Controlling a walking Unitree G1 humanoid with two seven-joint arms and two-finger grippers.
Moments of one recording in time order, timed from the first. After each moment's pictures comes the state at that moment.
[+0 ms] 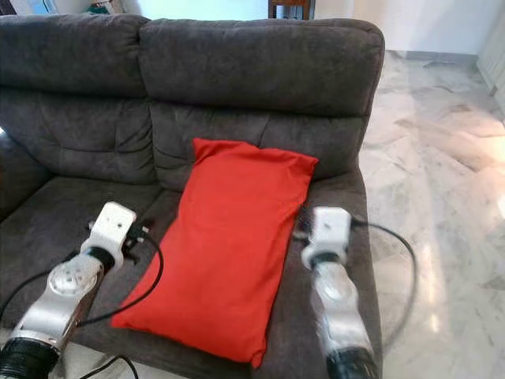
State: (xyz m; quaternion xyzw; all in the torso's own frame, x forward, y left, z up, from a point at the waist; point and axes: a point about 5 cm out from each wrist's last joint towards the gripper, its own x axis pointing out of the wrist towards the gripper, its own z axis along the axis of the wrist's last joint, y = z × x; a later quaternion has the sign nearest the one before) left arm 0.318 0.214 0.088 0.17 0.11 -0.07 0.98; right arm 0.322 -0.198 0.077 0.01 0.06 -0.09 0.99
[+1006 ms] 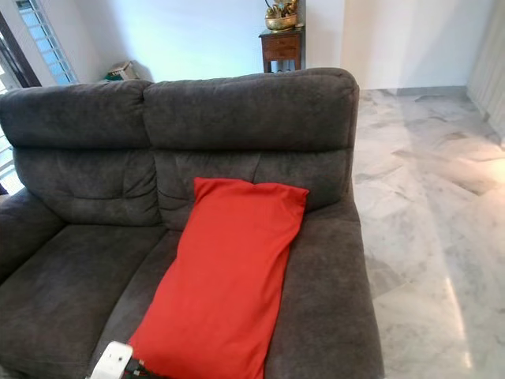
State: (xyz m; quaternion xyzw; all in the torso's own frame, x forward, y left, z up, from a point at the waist) left arm 0.184 0.208 -0.080 0.10 0.47 -0.04 0.88; right arm 0.144 -0.248 -0.084 0.02 0.42 -0.24 0.87
